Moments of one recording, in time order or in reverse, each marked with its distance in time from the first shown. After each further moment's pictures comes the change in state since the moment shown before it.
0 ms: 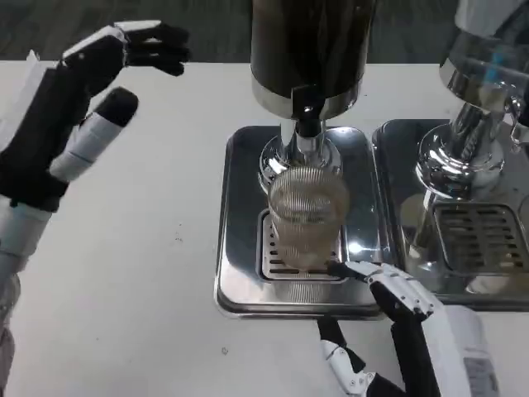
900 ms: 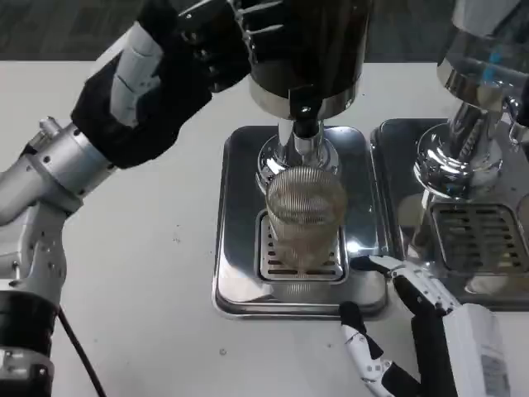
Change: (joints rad) left arm -0.235 -0.167 0.143 -0.030 -0.247 0.632 -0.687; right arm -0.040 0.034 -0.032 0.089 0.056 -0.025 -0.060
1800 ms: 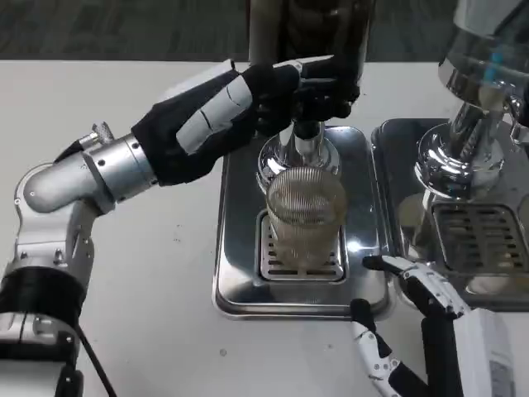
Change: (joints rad) left arm -0.119 -0.042 -0.039 0.265 0.270 -0.151 -0.073; right arm 0.007 0.028 -0.008 0.024 0.005 0.000 -0.050
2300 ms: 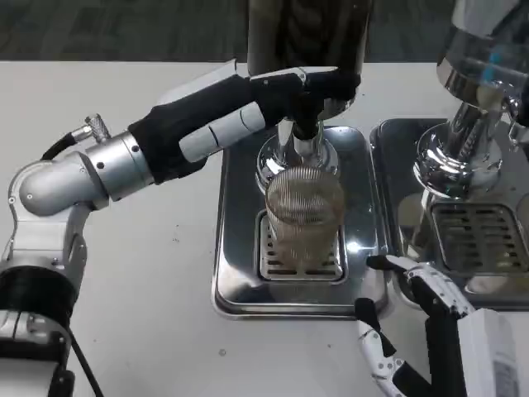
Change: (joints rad) left arm -0.002 0.036 -0.056 0.024 0.090 -0.198 0.064; right arm 0.003 -0.003 -0.009 -0.002 0.004 -0.001 0.001
